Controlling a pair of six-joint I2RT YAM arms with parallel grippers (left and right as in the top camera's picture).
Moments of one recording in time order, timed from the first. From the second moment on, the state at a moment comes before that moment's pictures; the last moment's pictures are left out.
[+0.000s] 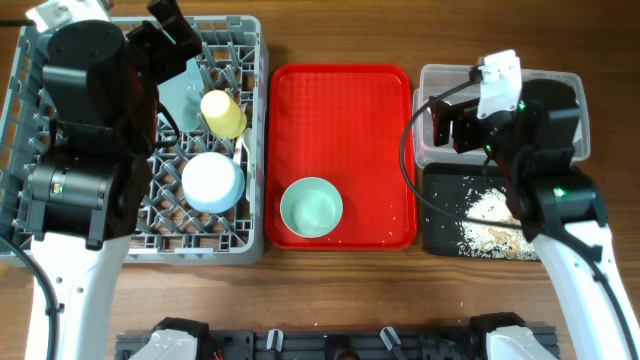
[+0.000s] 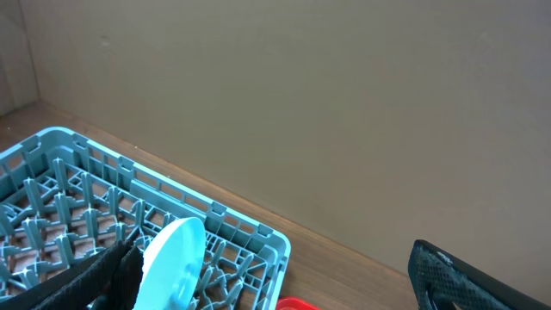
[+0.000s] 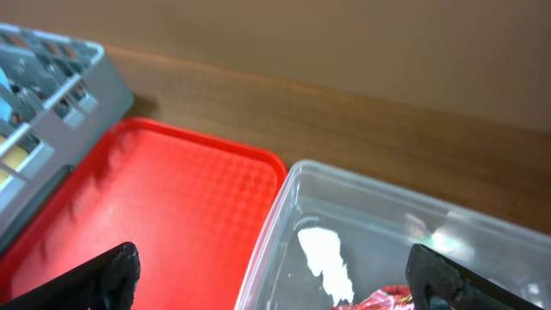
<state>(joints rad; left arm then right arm) -0.19 1.24 1.57 -0.61 -0.34 -0.49 0.11 1.16 1.03 -0.41 -0.12 -0.12</state>
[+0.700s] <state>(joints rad) -0.19 1.24 1.57 -0.61 -0.34 -0.49 0.11 1.35 1.03 -0.41 -0.12 -0.12</state>
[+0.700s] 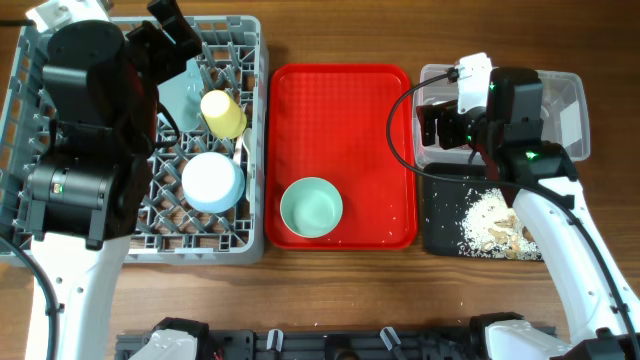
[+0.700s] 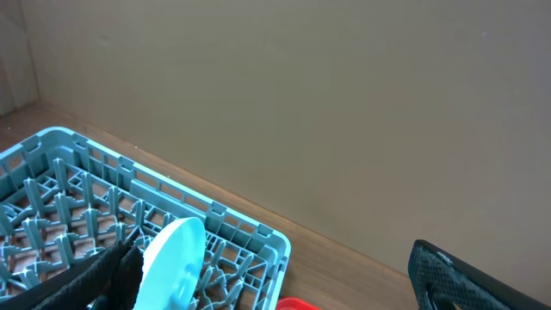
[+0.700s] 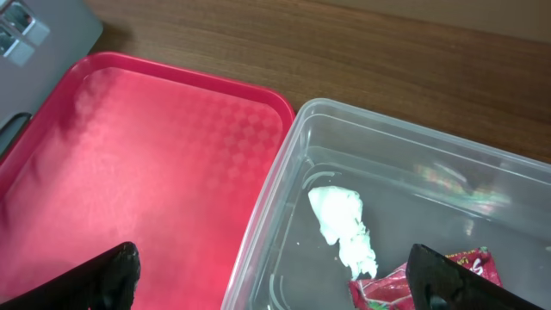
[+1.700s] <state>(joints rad) -0.18 1.27 1.57 -1.17 0.10 -0.50 0.11 1.35 1.03 -0.41 -0.12 -0.12</state>
